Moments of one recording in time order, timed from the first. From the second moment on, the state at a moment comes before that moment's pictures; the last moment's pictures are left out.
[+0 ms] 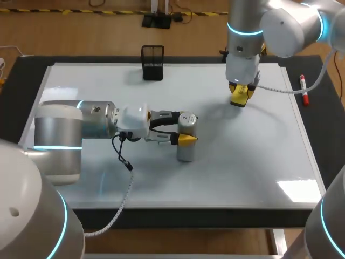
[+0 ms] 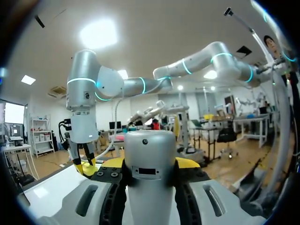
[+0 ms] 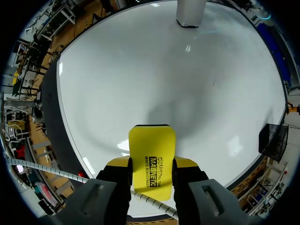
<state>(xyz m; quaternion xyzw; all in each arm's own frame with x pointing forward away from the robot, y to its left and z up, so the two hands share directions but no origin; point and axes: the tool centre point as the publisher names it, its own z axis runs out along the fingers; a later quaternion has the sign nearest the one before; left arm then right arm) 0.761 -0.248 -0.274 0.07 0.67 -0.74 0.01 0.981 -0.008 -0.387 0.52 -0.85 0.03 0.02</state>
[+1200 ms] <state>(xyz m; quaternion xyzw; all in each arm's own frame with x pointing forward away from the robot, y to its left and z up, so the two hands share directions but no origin) 0.834 -0.179 -0.227 0.04 0.64 -0.76 0.08 0.981 -0.008 -0.387 0.52 -0.85 0.03 0.02</state>
